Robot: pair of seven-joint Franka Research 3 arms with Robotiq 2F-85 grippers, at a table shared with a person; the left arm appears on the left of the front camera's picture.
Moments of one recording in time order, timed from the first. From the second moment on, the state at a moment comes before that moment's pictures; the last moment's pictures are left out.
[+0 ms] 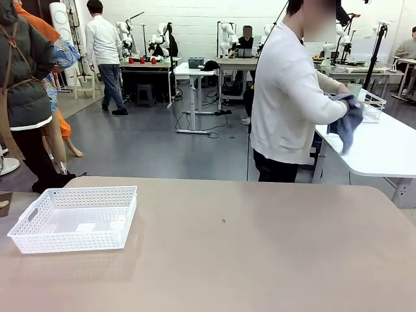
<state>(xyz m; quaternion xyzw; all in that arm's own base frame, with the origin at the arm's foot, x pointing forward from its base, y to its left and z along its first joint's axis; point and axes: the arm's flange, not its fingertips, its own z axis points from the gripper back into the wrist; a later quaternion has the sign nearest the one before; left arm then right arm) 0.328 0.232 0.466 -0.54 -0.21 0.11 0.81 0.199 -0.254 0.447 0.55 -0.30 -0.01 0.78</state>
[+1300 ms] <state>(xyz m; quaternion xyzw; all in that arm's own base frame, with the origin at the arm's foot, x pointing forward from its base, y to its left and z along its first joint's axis) 0.328 0.232 0.466 -0.54 -0.21 0.11 0.81 0.199 -0.254 0.447 0.55 -0.30 -0.01 0.78</state>
